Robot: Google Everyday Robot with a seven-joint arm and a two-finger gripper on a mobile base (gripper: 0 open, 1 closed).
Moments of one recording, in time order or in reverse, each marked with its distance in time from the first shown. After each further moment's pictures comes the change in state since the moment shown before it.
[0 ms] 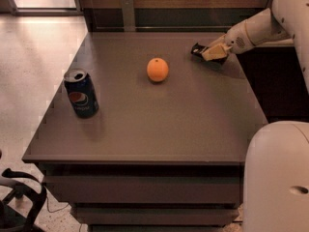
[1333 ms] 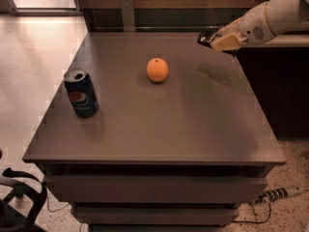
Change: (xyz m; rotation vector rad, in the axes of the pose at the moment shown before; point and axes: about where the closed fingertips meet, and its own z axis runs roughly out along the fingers) arm -0.039 0.060 -0.071 0.074 -0.023 -0.127
